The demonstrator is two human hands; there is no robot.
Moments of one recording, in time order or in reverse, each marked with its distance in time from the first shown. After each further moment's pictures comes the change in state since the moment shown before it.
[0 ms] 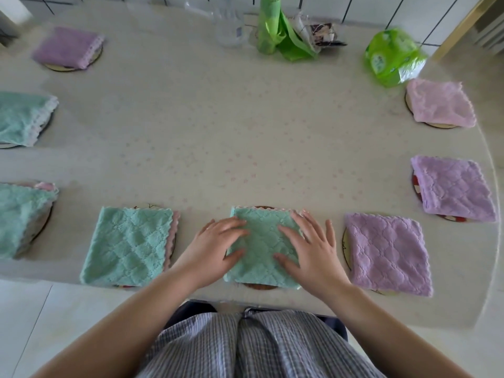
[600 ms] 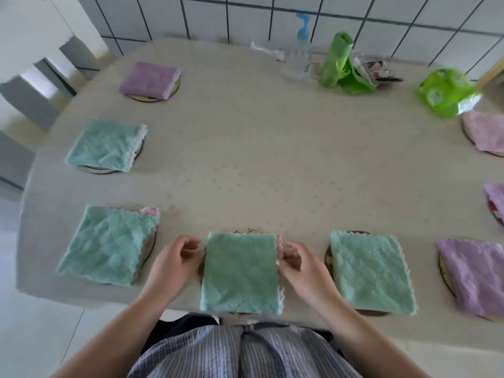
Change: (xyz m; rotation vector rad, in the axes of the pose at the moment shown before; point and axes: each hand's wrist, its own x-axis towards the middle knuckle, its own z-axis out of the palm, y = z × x) left_hand -0.102 -0.202 -0.103 -0.472 0.331 -0.504; right_hand 0.078 -0.196 0.062 0.614 -0.011 0.374
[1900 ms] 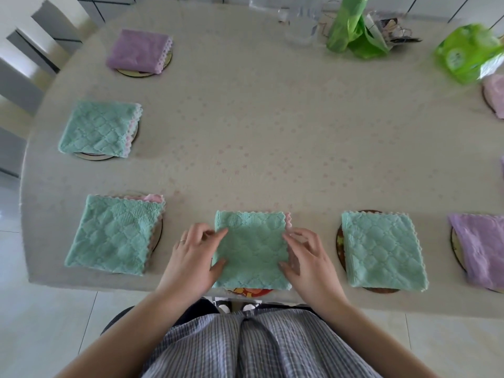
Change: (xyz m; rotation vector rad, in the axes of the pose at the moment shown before) left_hand -0.014 0.008 -0.001 0.591 -0.140 0.408; right_hand -0.018 0.008 0.023 -0.331 0.065 -0.240
